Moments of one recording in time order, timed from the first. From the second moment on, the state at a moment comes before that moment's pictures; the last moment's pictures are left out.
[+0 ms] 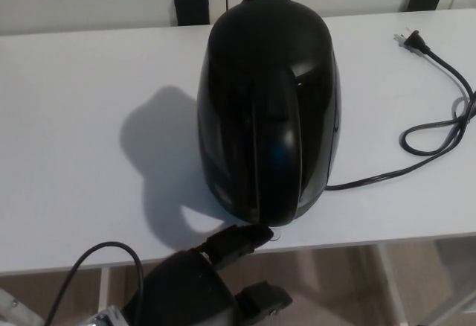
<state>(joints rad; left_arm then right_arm) 0.08 0.66 -0.57 -0.30 1.09 -0.34 -0.05 0.07 -0.39 0.19 0.90 -0.27 -0.38 0.07</state>
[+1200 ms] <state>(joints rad) 0.05 0.61 -0.62 -0.19 1.17 -0.34 0.00 0.06 -0.42 0.21 0.84 -0.29 -0.34 0.10</state>
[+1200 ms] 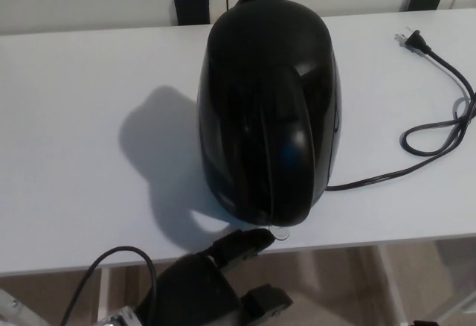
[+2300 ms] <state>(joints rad) 0.11 0.64 -0.62 -0.34 1.18 -0.35 -0.01 0.06 -0.43 0.22 0.81 -0.31 -0.29 0.13</state>
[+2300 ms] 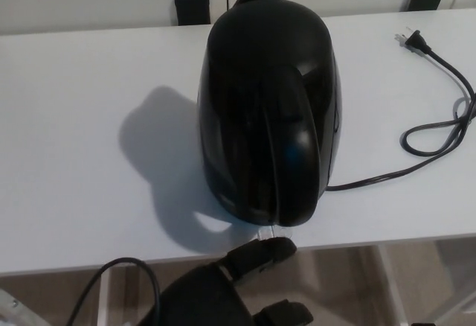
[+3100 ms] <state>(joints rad) 0.03 0.61 -0.62 -0.24 1.17 -0.35 -0.03 0.06 -0.43 0.23 0.78 -0.31 -0.27 0.13</state>
